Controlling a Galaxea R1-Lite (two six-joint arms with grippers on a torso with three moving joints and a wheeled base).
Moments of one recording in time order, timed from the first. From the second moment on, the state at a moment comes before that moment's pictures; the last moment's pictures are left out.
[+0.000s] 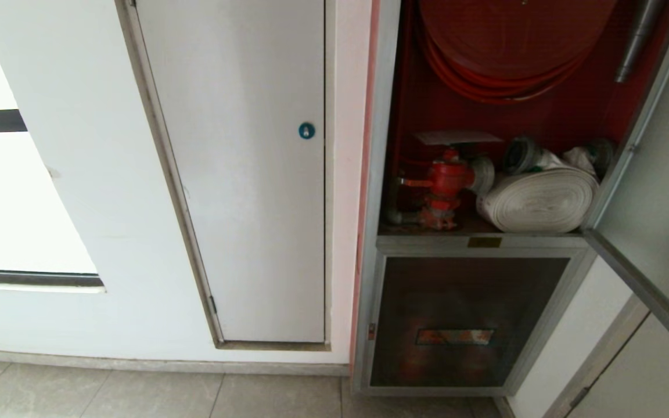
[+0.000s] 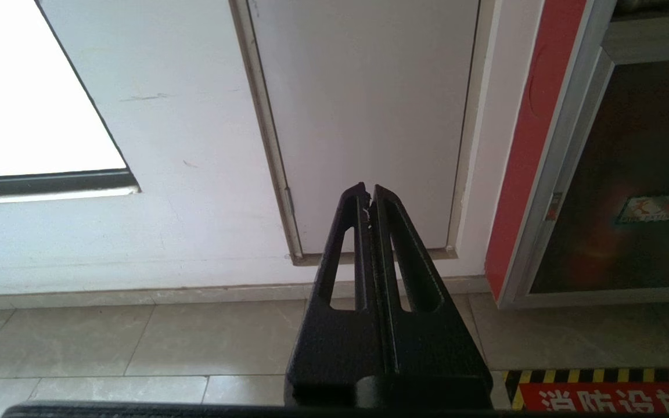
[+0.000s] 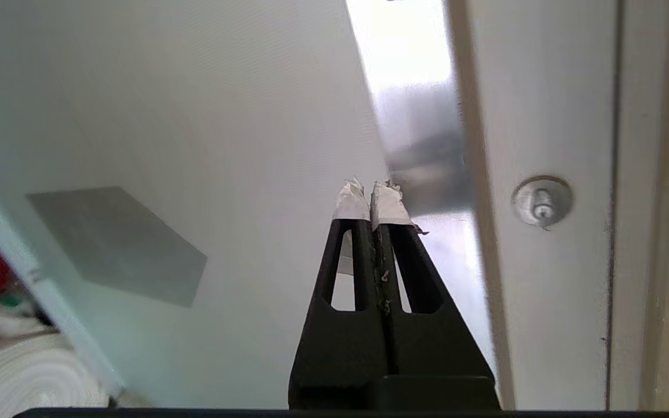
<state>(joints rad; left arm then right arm) 0.01 0.00 0.00 -0.01 -0.03 0.07 -0.50 1.15 -0.61 -0.93 -0.81 0.00</state>
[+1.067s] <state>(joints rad) 0.01 0.00 0.00 -0.01 -0.03 0.07 -0.13 0.72 -0.49 -0.52 -0.56 -0.01</state>
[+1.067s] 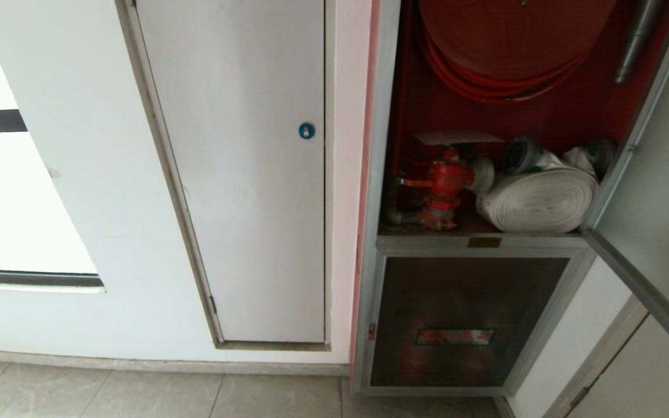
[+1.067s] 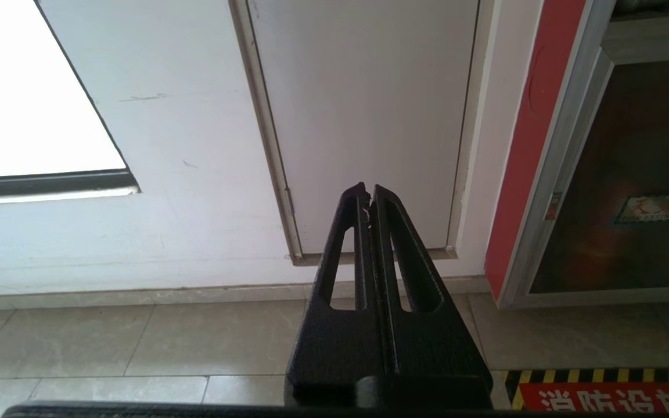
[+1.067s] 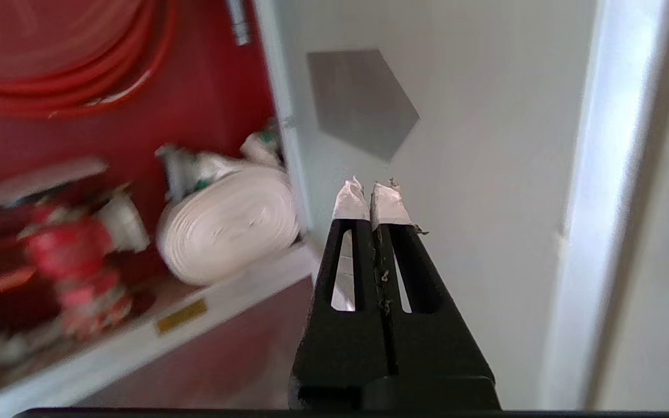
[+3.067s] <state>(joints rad) 0.01 0.00 0.00 -0.01 -0.03 0.07 0.00 0.00 0.00 0.00 0.00 0.03</state>
